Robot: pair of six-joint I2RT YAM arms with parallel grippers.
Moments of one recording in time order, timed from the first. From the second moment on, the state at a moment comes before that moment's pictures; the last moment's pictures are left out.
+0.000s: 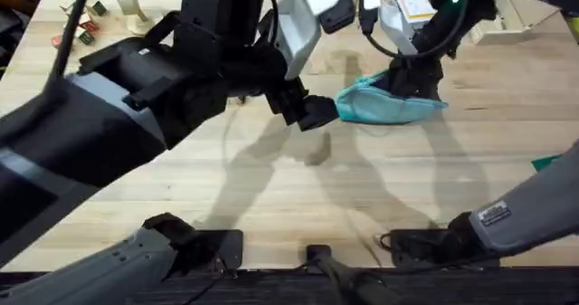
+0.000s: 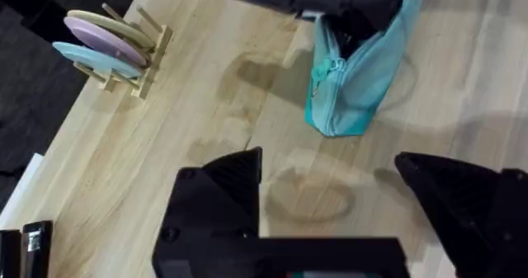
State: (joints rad) left arm -0.53 1.17 0.85 -0.33 0.36 0.55; right arm 0.10 1.87 1.46 -1.23 -0.21 -1.28
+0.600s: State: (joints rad) left arm -0.53 1.17 0.85 -0.33 0.36 0.55; right arm 0.10 1.88 1.47 -1.23 -0.22 -1.29
